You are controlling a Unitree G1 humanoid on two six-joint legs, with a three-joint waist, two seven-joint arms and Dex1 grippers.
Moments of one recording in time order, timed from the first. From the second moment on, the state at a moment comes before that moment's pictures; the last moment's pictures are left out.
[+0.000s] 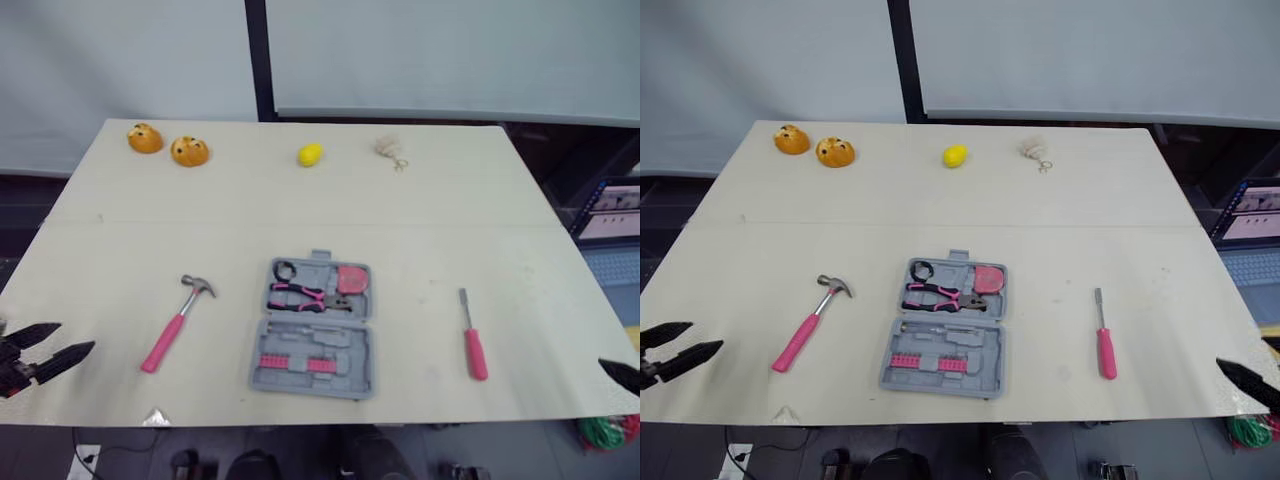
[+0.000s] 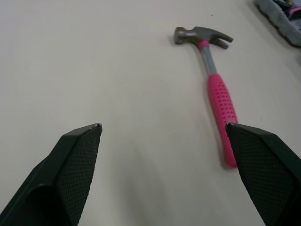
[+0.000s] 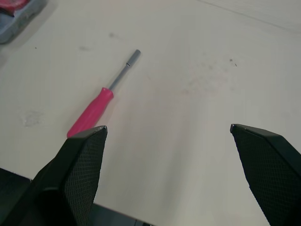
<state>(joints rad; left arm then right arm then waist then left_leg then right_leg) 0.16 0.92 0.62 0.38 -0.43 0.23 -1.09 0.50 -0.87 -0.94 -0.26 0.51 0.60 1.06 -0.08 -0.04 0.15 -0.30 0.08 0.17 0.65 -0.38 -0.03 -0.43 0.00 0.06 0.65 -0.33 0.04</state>
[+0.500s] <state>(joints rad) 0.14 0.86 0.55 0.18 -0.45 0.35 -1.01 0.37 -0.94 -0.90 -0.30 0.56 0.68 1.05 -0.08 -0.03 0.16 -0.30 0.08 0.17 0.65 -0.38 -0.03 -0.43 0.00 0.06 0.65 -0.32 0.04</state>
